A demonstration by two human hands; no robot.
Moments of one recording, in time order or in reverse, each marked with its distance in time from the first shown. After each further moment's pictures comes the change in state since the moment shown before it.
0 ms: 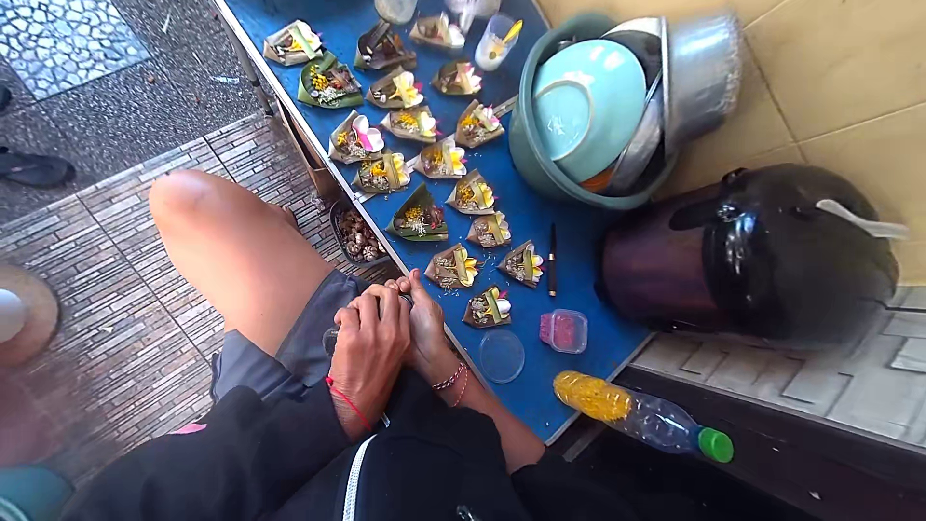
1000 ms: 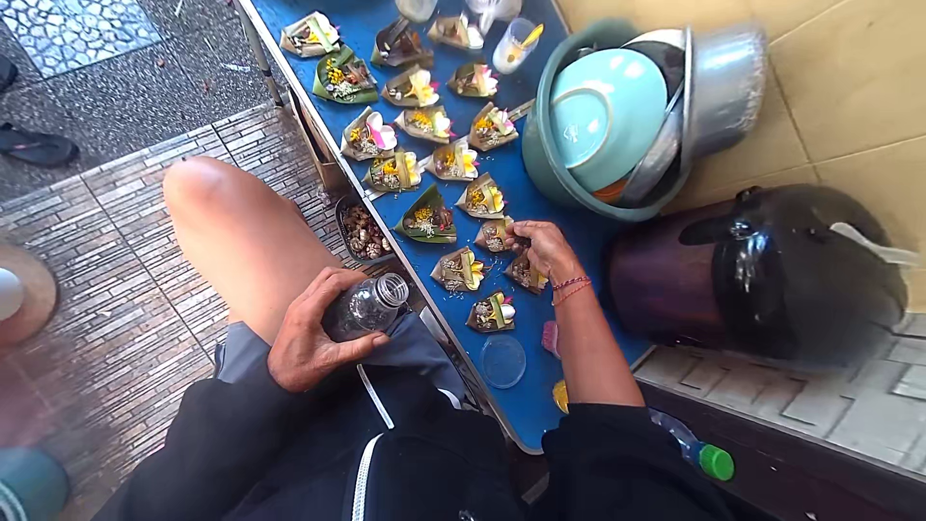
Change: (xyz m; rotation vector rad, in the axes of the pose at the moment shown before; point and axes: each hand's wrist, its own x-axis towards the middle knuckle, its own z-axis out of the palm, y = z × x) left_hand -0.022 -0.083 0.044 -1.395 0.085 -0.118; right_hand 0.141 -0.201 -0.087 -1.127 0.124 -0.149
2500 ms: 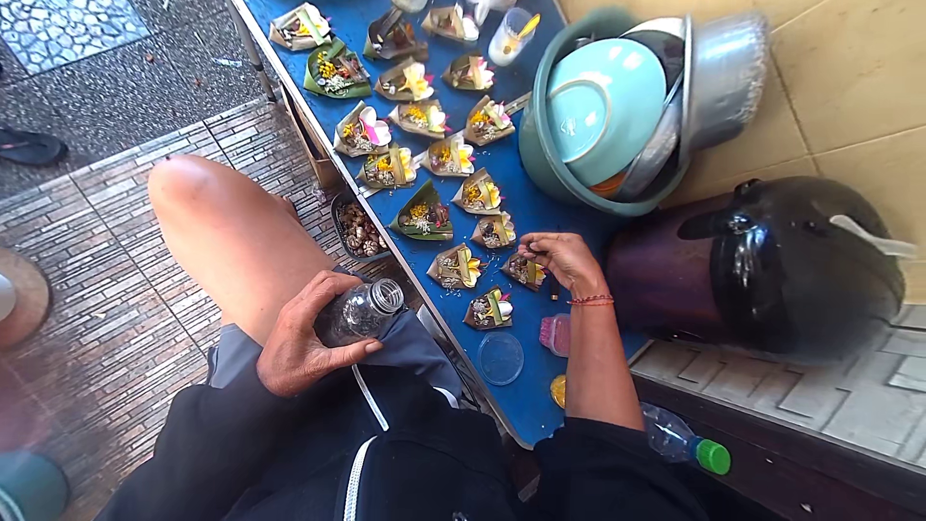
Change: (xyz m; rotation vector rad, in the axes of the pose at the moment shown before) left_hand -0.002 -0.002 -0.002 -0.025 -0.041 0.007; right_hand -0.022 0.014 -0.038 -0.028 0.000 0.006
